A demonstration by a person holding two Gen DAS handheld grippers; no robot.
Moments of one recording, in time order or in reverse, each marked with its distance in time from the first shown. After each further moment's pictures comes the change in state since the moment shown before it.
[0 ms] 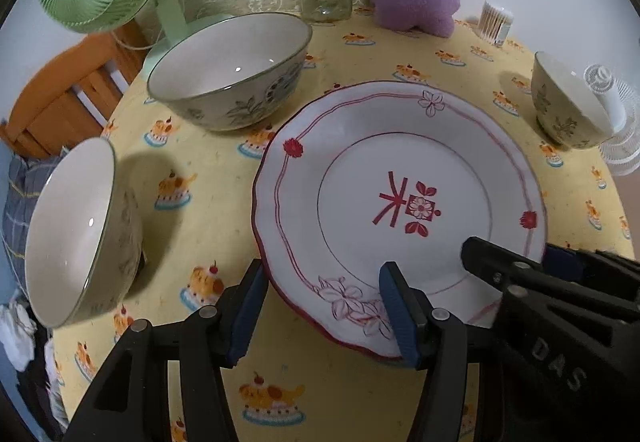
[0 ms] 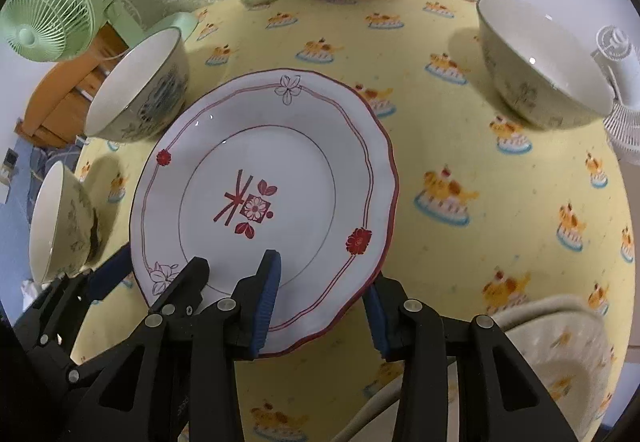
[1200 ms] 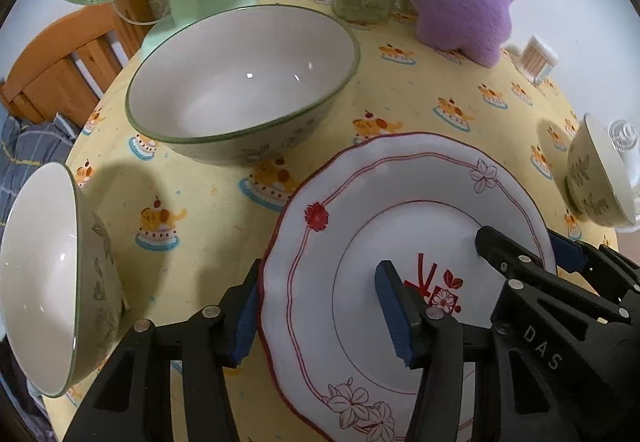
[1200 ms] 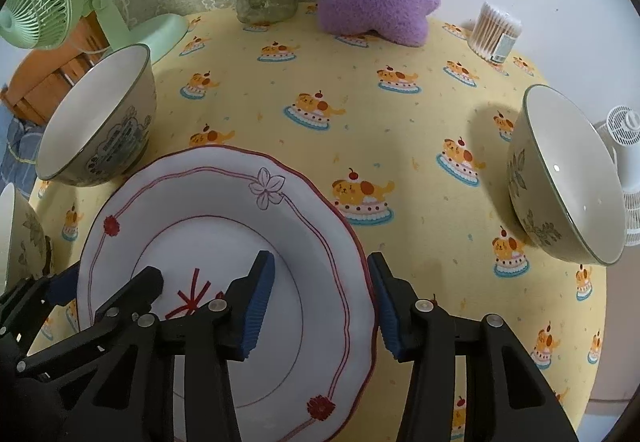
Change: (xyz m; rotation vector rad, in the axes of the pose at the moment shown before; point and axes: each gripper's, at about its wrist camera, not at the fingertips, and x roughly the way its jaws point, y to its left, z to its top) left arm 0.031 0.024 0.047 -0.128 0.062 -0.029; right arm 0.028 0.008 0.065 -0.170 -0.061 -0.123
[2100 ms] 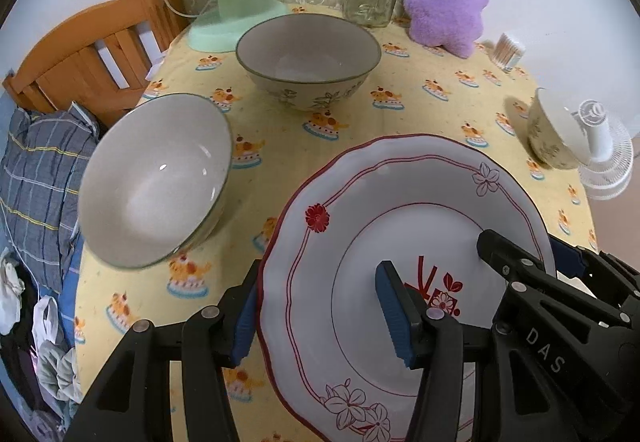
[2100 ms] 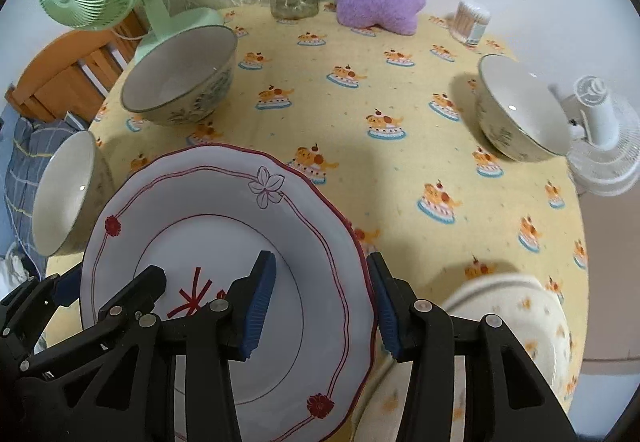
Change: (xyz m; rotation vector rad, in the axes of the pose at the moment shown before) left arm -0.084 0.039 -0.064 0.019 0.002 -0.035; right arm -0.088 0.052 -0.071 0.055 0.005 -0.035
